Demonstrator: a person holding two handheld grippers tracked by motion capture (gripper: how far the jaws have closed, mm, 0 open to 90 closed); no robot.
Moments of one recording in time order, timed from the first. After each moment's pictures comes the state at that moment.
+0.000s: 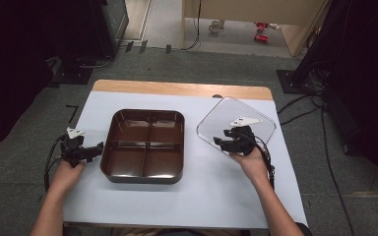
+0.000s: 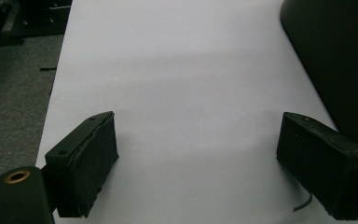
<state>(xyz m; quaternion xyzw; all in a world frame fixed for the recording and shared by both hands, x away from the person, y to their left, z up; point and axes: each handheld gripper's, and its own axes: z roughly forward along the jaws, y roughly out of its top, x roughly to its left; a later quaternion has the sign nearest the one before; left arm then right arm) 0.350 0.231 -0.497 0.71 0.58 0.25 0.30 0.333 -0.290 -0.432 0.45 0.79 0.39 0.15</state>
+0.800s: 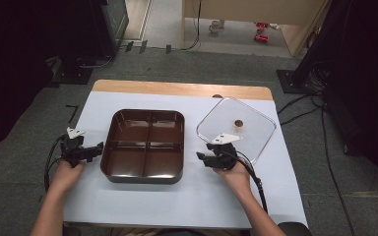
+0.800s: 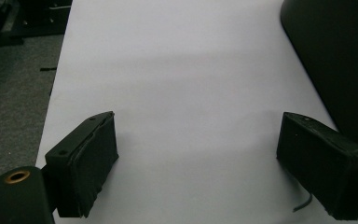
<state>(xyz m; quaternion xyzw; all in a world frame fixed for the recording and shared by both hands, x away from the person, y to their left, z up) 0.350 0.231 -0.496 0.71 0.58 0.25 0.30 0.310 -0.244 -0.477 0.41 0.81 0.40 0.13</state>
